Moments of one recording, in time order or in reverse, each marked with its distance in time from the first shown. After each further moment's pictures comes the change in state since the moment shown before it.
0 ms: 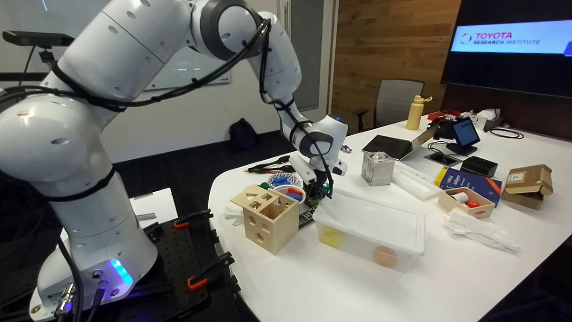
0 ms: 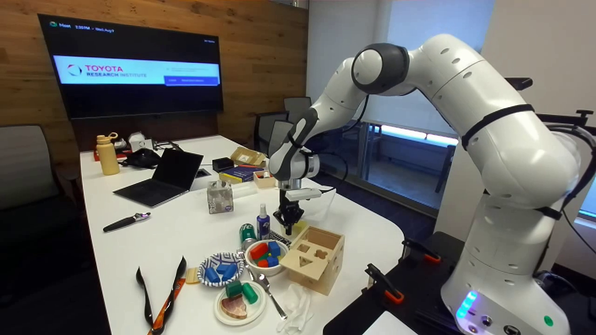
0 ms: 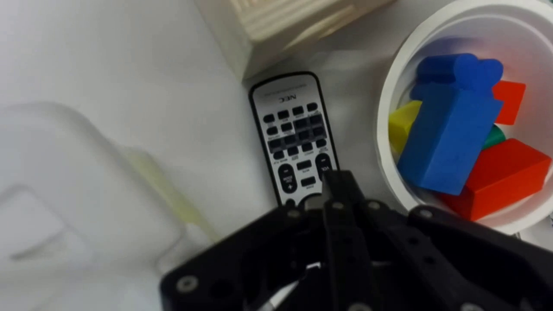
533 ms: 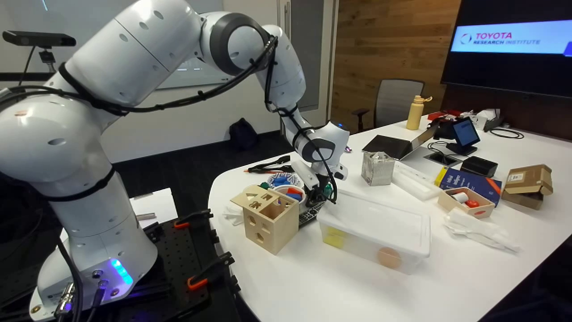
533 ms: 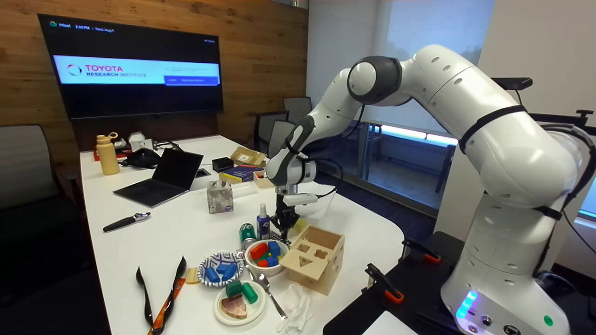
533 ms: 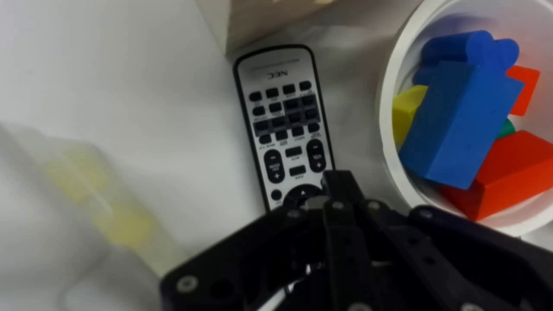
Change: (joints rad) arm -0.023 0.085 0.031 0.086 0.000 0.001 -0.049
